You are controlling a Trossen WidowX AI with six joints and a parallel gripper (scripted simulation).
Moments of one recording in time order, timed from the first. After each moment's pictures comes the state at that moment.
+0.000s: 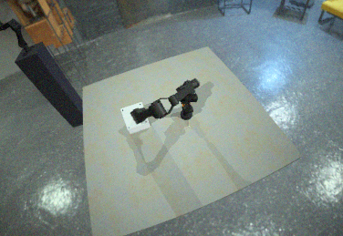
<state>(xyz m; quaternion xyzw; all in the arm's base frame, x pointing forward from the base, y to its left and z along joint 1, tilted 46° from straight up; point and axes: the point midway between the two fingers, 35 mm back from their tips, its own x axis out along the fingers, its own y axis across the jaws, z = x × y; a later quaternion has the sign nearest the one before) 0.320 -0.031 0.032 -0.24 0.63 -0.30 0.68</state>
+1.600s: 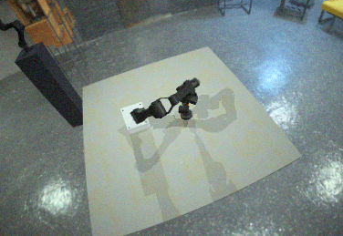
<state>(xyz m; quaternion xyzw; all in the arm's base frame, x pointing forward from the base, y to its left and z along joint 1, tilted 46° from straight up) 0.321 -0.028 0.034 -0.11 0.56 -0.41 0.71</state>
